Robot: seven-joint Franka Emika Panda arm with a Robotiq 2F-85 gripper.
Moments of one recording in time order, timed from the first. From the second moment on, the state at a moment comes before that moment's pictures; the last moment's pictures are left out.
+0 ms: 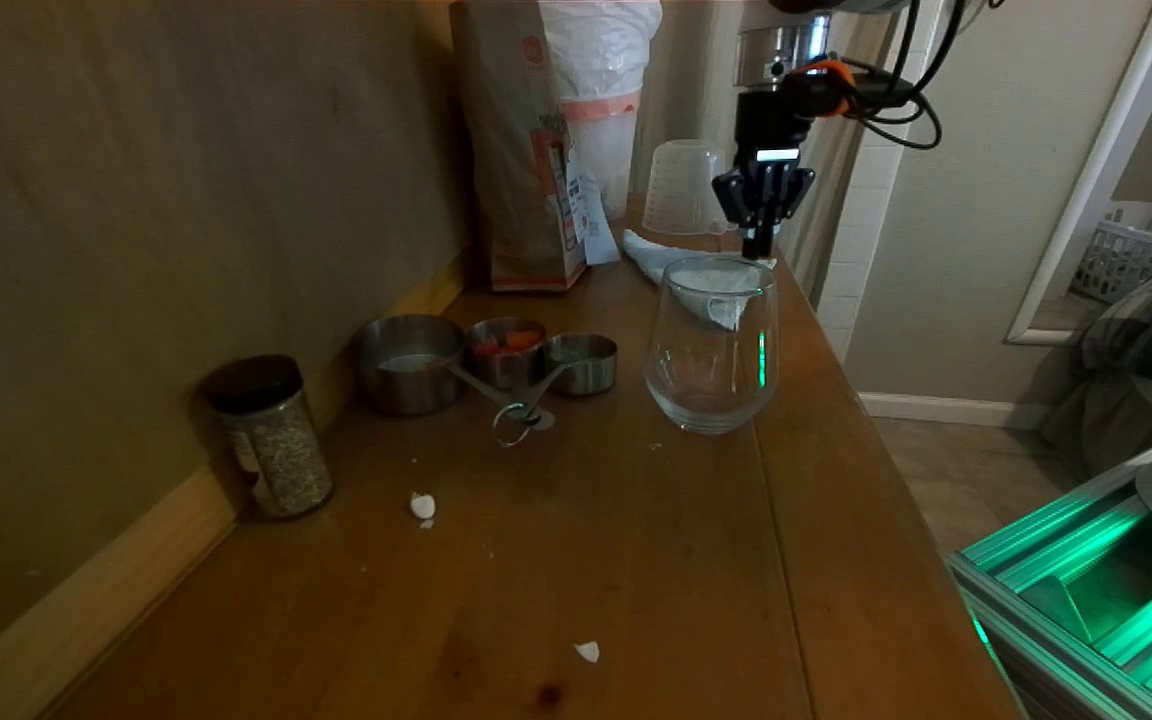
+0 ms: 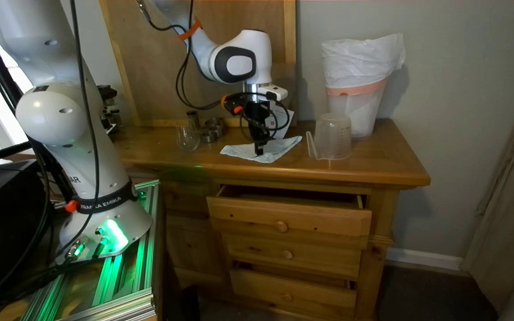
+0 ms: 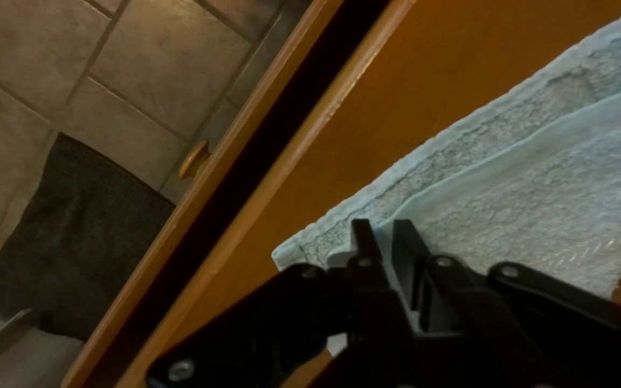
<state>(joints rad) 0.10 0.02 0.09 -2.54 0.00 2.51 0.18</state>
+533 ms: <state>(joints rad) 0.10 0.02 0.09 -2.54 0.00 2.51 0.18</state>
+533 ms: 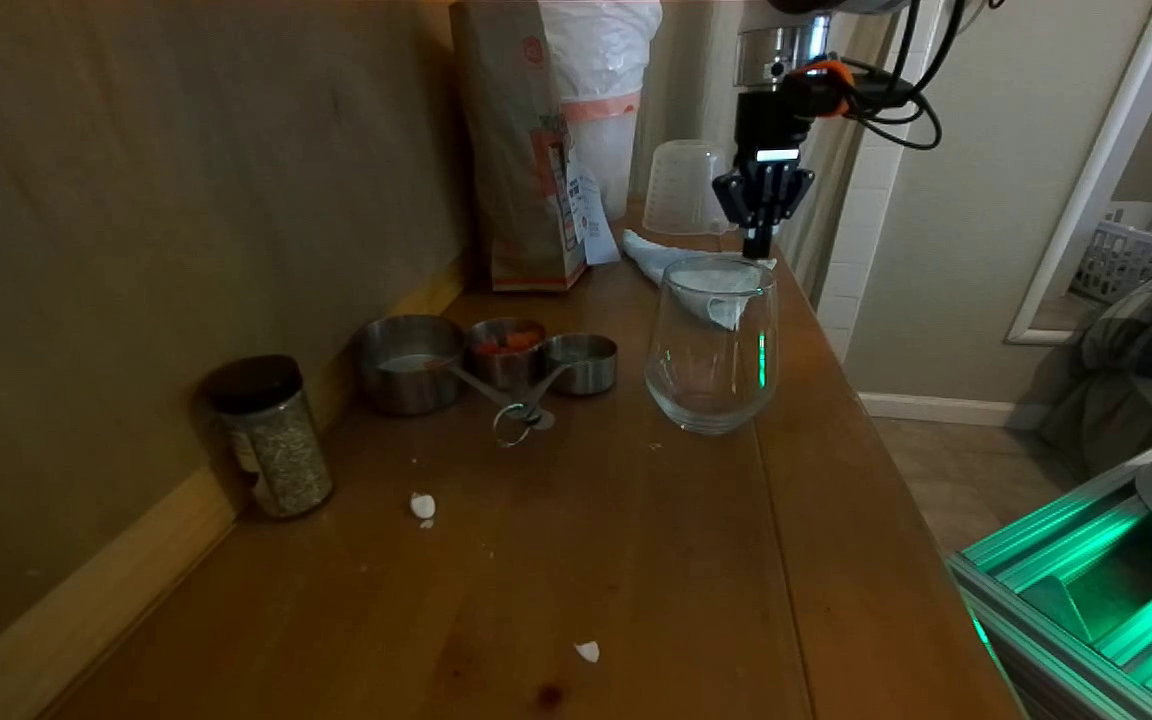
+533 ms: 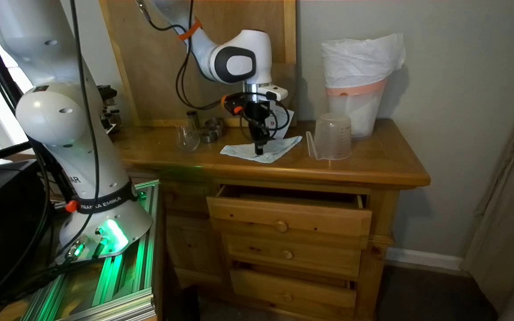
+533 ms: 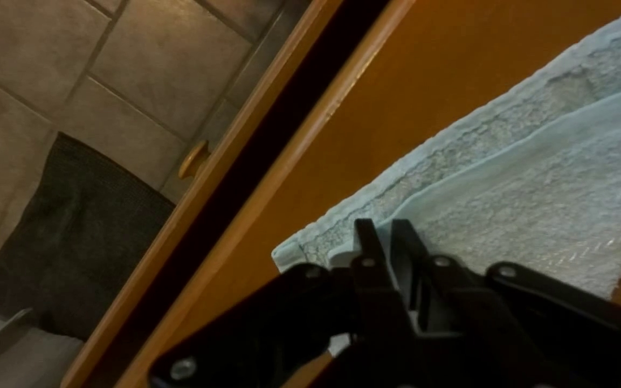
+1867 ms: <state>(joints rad) 0.11 0.05 0.10 -2.53 0.00 2.53 0.18</state>
